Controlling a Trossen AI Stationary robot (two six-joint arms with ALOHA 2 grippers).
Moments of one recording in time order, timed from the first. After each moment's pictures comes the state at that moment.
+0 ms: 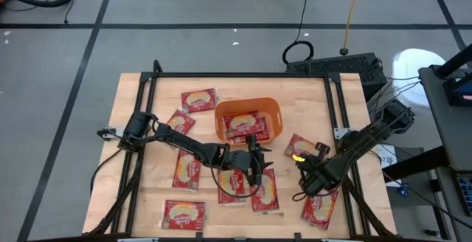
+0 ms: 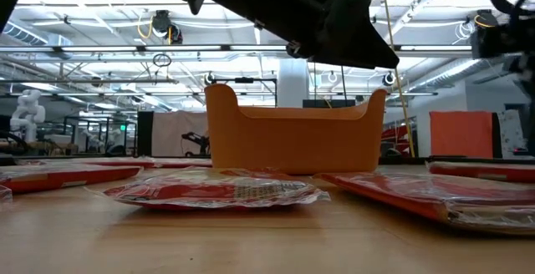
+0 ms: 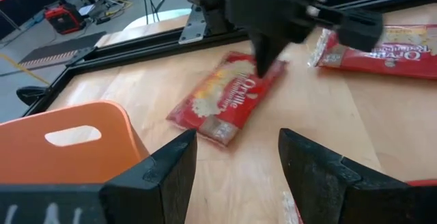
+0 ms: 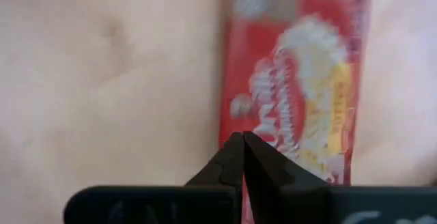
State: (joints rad) left arm -0.25 2.06 1.35 0.31 -0.41 0.13; right arm 0.70 1.45 0.77 -1.03 0.38 1.17
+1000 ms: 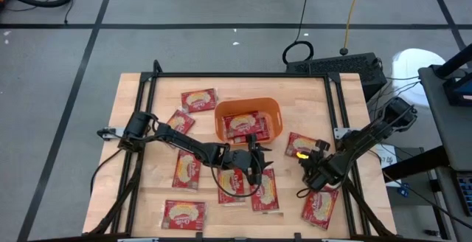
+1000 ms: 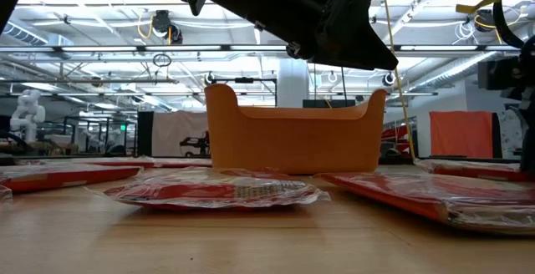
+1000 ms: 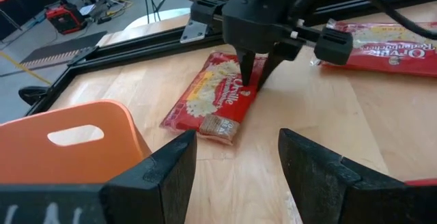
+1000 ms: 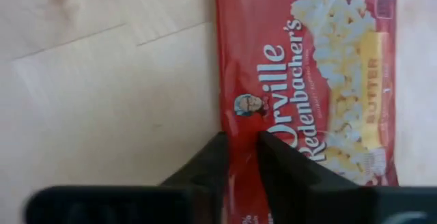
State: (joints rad) left arm -0.25 2.06 1.35 0.31 -0.41 0.14; right arm 0.71 1.42 0.54 -0.82 0.37 1.11
